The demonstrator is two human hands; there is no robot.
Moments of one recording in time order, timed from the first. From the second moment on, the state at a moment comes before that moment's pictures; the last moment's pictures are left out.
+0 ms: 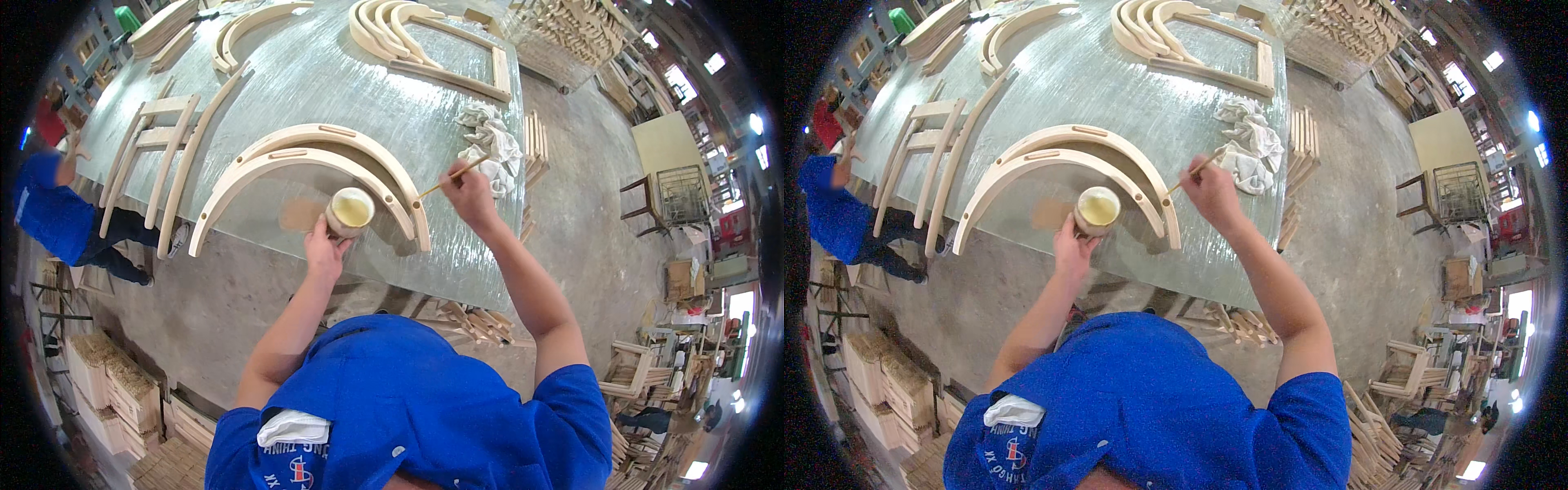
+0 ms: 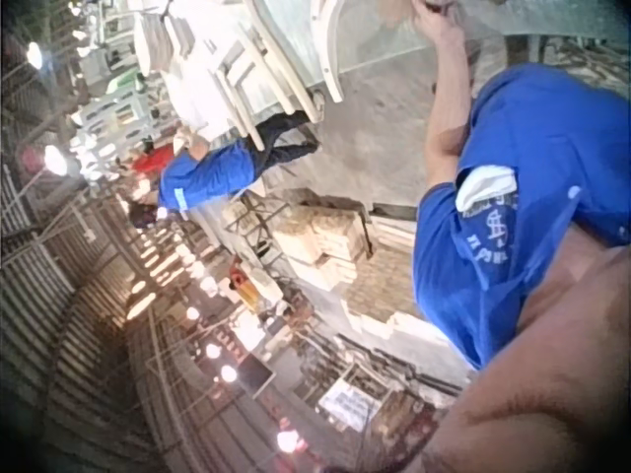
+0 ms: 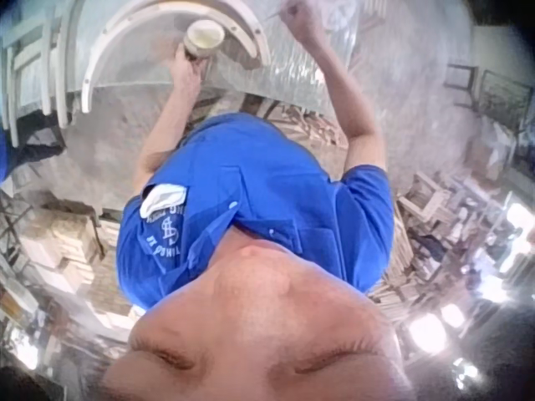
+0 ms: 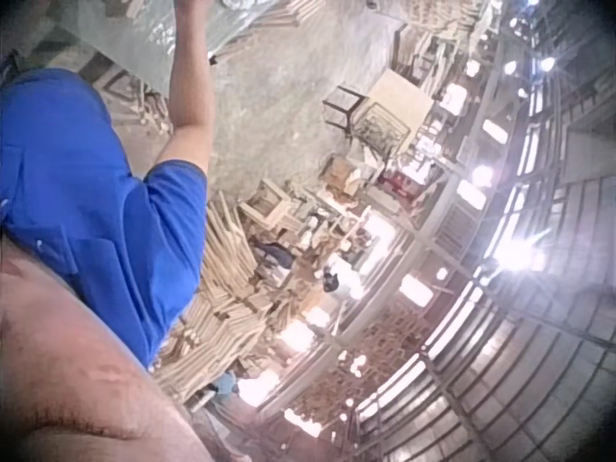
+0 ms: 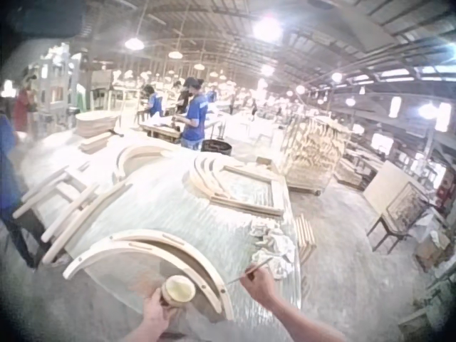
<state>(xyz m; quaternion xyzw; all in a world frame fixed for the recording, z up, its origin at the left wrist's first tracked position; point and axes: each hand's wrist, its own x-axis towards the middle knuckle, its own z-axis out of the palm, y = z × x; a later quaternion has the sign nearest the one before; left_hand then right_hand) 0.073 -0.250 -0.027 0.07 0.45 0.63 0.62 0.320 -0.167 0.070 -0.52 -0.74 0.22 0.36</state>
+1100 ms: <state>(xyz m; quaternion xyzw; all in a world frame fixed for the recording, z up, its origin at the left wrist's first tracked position) 0.061 -0.308 -0.044 0.06 0.48 0.67 0.57 0.311 -0.148 0.053 -0.37 -0.87 0.20 0.27</state>
